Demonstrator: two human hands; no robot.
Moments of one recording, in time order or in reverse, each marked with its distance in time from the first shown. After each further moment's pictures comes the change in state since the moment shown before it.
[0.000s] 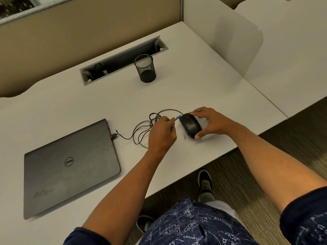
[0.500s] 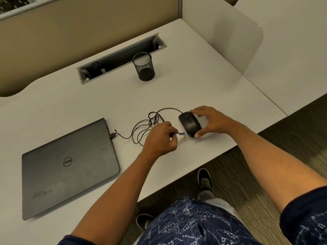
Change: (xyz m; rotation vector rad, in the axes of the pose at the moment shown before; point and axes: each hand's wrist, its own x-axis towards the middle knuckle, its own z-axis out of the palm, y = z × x) left_hand -0.010 -0.012 -0.006 -0.082 -0.182 0.143; right_hand -0.001 0.004 0.001 -0.005 0.015 -0.005
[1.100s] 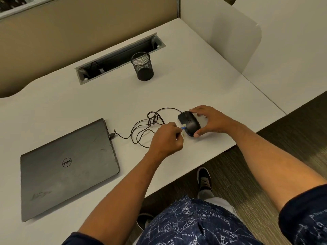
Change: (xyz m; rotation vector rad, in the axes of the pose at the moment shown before) left_hand 0.004 0.019 0.008 0.010 -0.098 -0.058; right_hand -0.001 0.000 0.000 0.026 0.007 0.007
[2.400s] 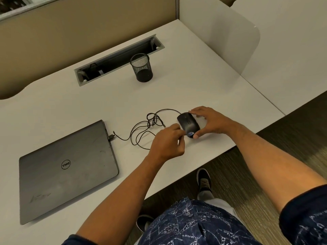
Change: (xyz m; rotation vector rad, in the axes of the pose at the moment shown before) left_hand -0.005 0.003 0.001 0.043 0.044 0.148; right_hand -0.003 -0.011 -0.004 -0.044 -0.019 0.024
